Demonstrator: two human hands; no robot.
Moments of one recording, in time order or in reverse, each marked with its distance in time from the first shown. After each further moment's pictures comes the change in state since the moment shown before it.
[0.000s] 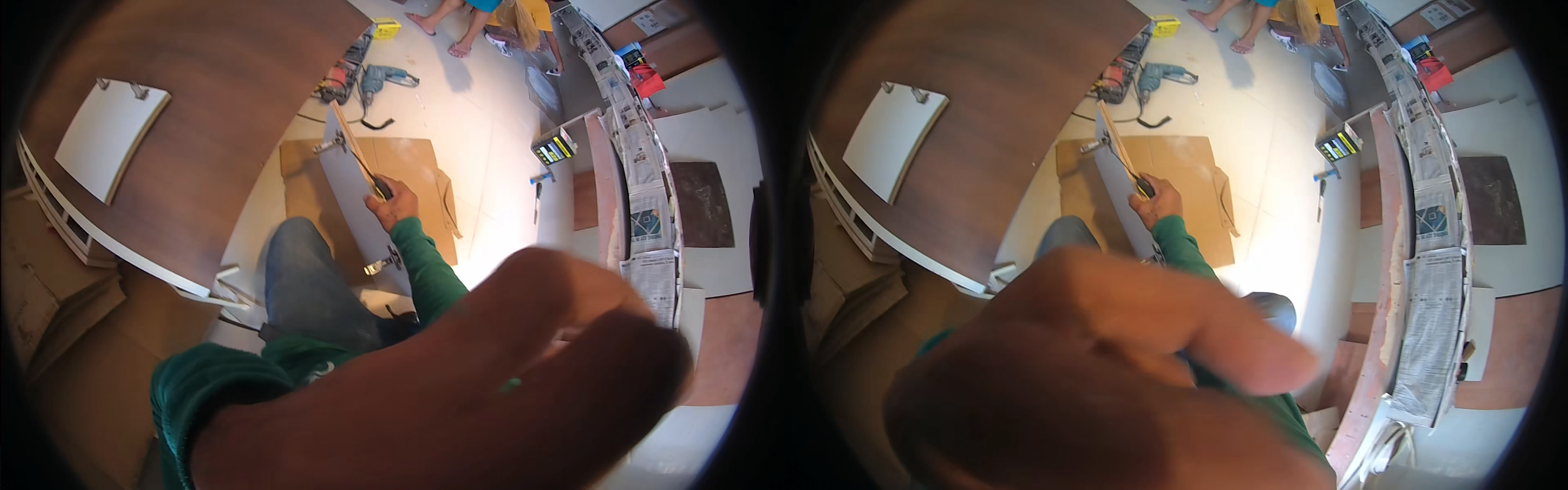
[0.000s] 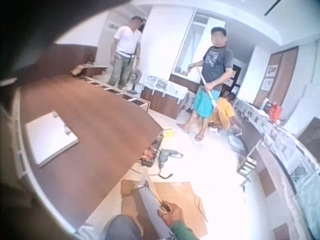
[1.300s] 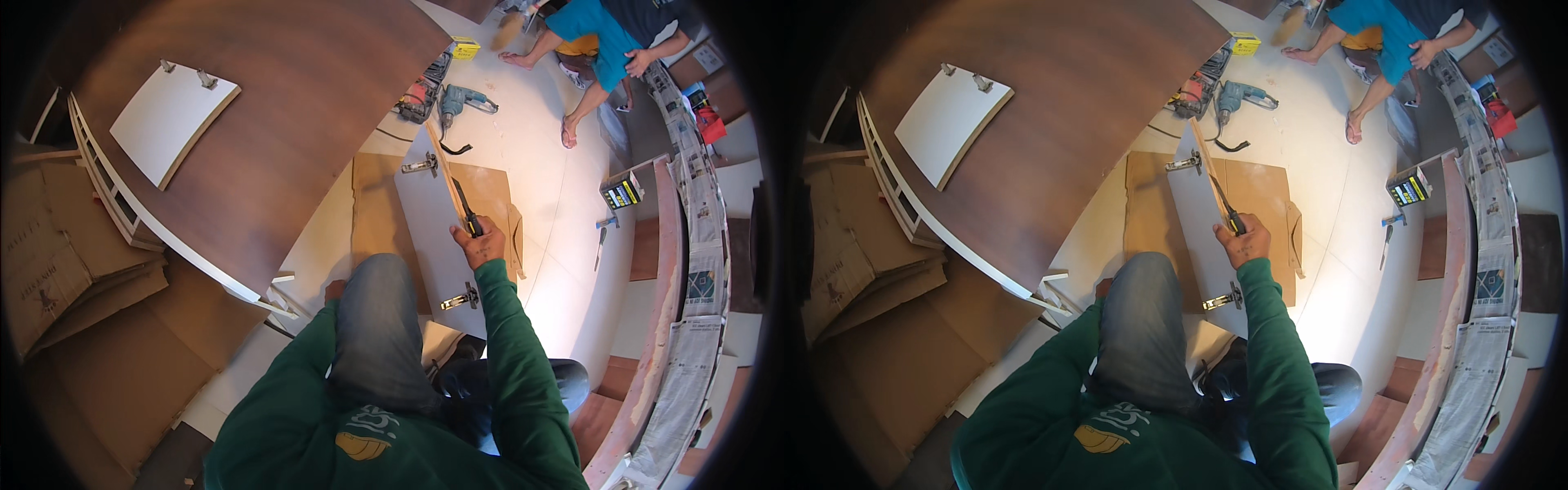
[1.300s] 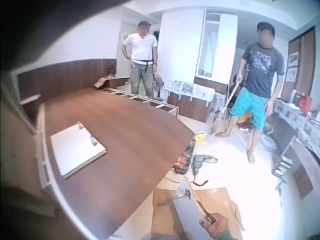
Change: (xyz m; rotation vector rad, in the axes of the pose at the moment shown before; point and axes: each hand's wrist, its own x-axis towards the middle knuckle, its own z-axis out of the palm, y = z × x) left_hand -0.474 -0.504 -0.187 0.926 0.400 -1.406; right_hand 0.001 0.016 -0.010 0.058 0.089 0.054
